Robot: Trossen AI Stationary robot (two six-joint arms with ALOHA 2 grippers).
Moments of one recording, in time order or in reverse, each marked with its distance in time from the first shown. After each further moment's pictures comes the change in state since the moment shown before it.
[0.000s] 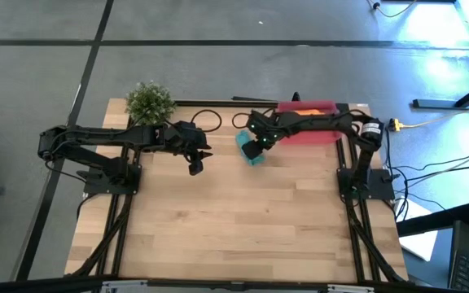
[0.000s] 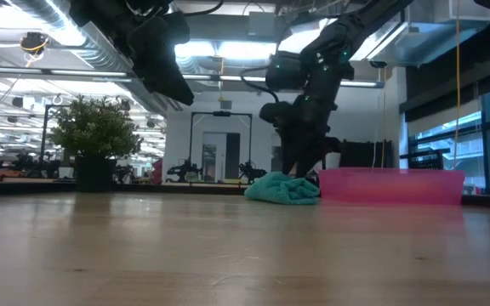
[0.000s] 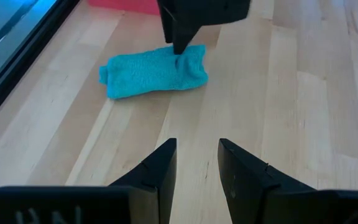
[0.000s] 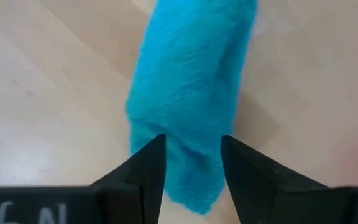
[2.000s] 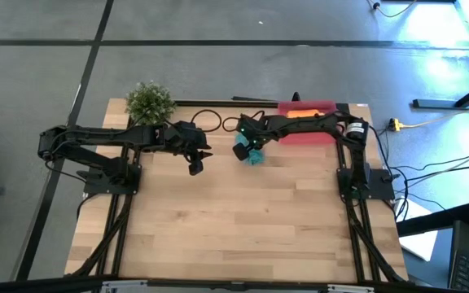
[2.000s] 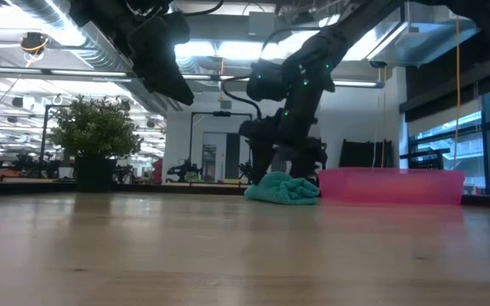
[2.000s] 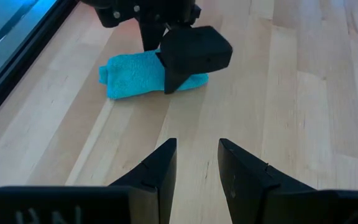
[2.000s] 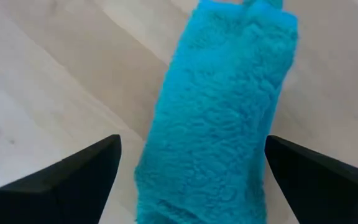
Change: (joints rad) left arm 0.000 0.000 0.000 0.000 0.000 0.000; right arm 0.034 0.141 0.099 0.073 0.096 0.012
